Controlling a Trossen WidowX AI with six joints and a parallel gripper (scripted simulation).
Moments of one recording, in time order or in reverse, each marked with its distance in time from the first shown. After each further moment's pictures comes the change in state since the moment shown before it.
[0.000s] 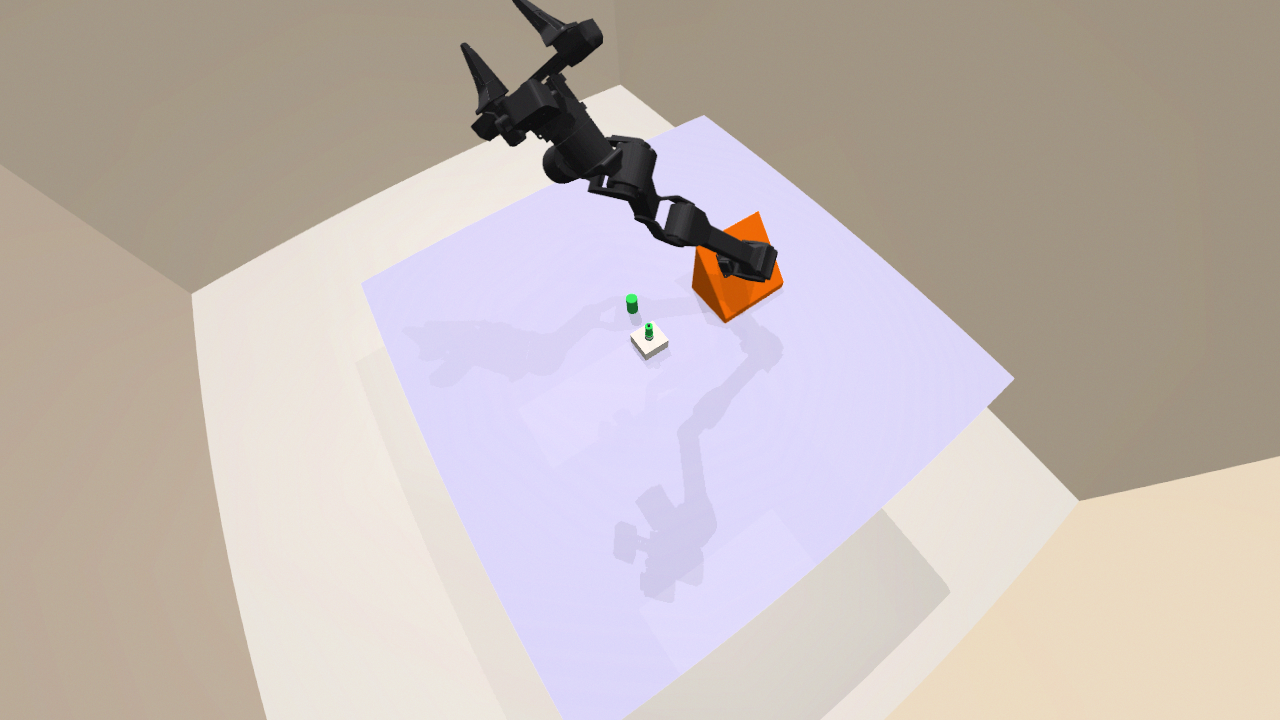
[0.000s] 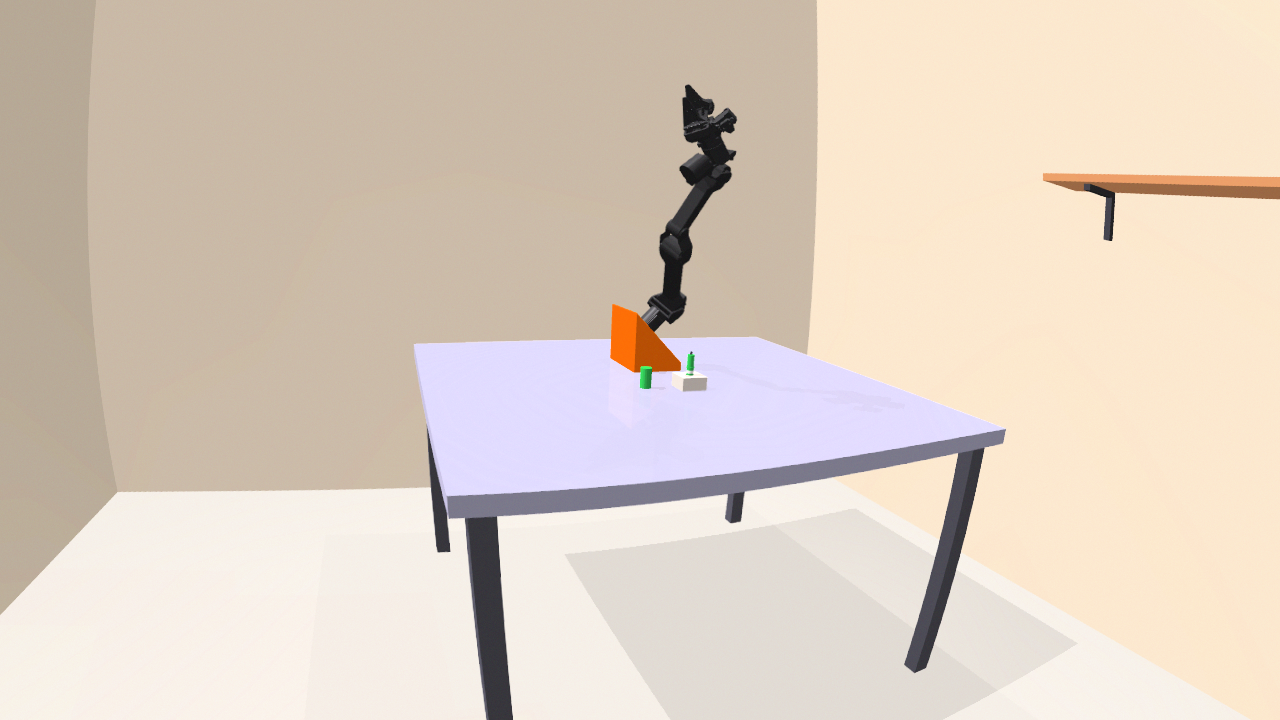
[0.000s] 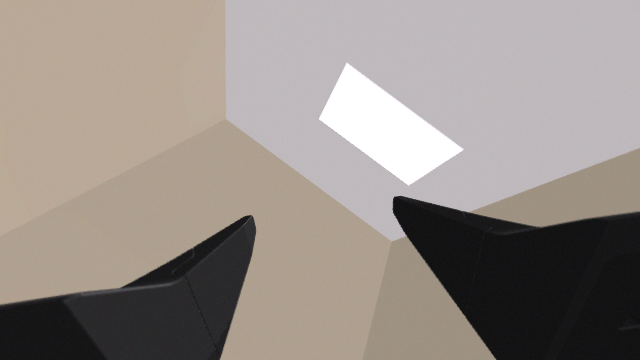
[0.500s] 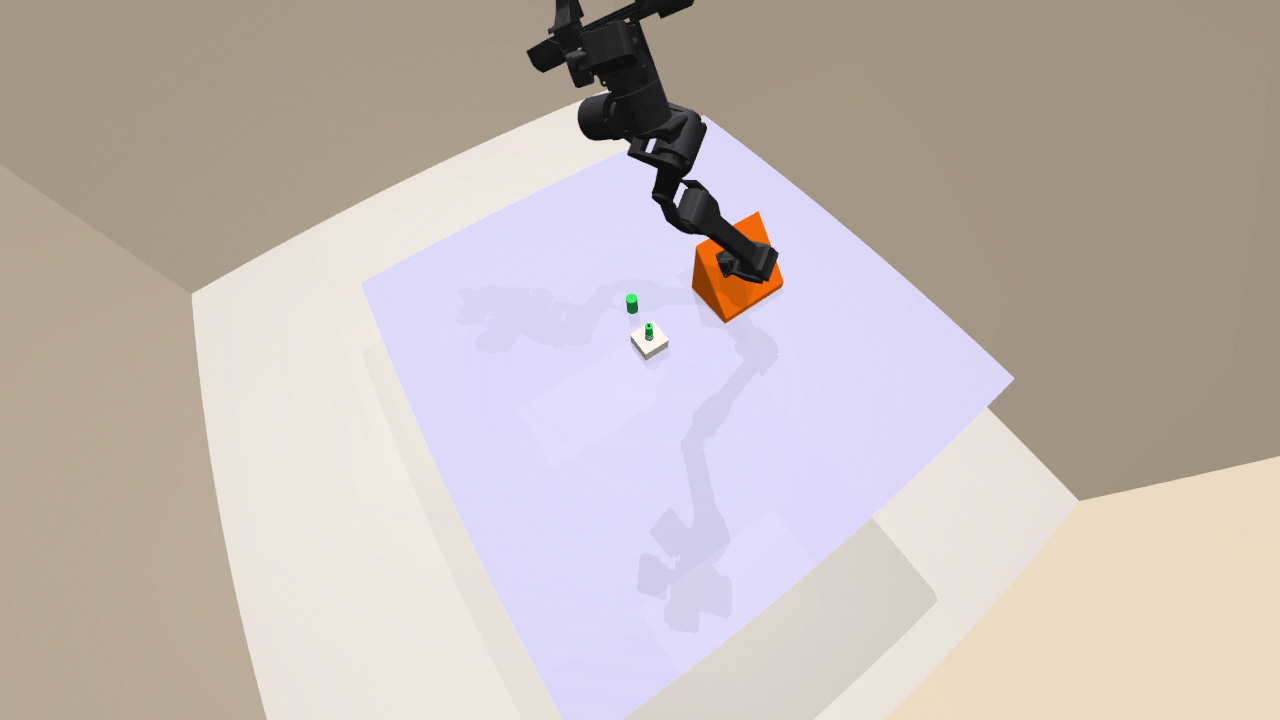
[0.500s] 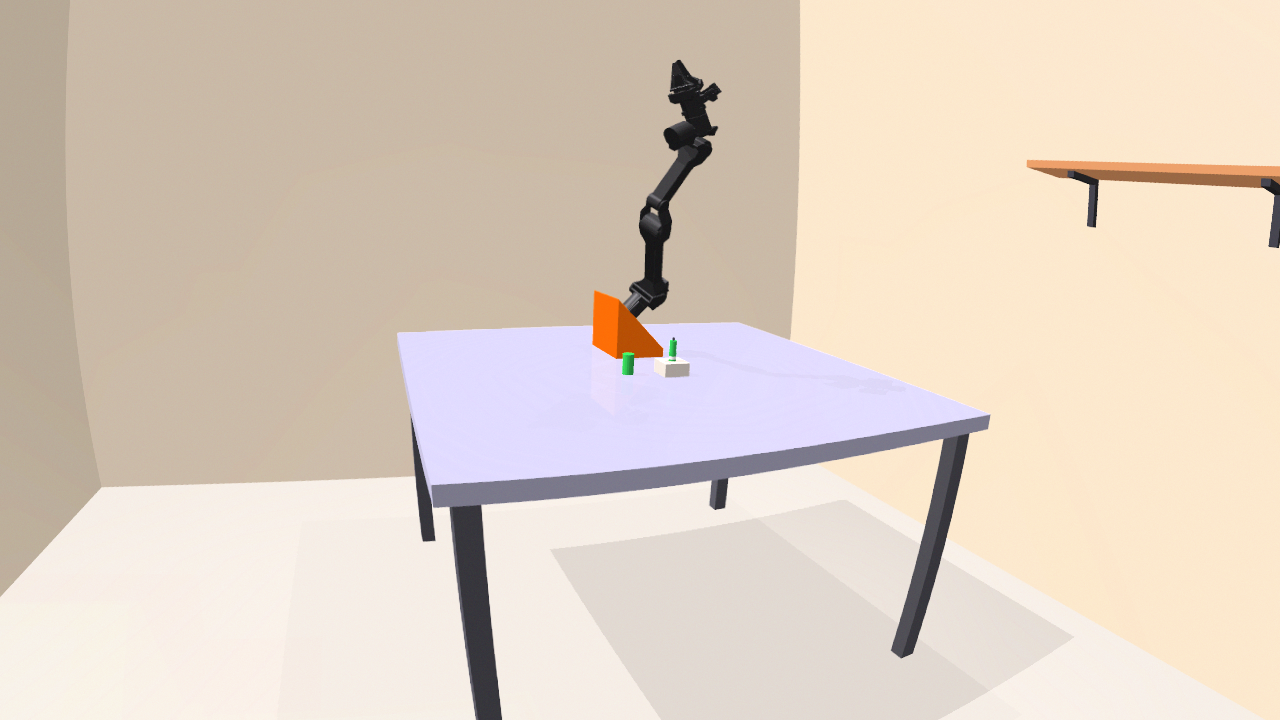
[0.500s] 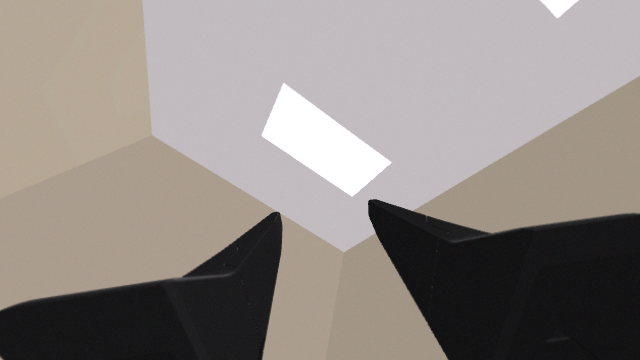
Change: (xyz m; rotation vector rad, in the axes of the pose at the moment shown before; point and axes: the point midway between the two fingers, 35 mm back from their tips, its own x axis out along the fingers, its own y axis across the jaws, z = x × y) arm -0.006 -0.123 0.006 -0.027 -0.050 -0.242
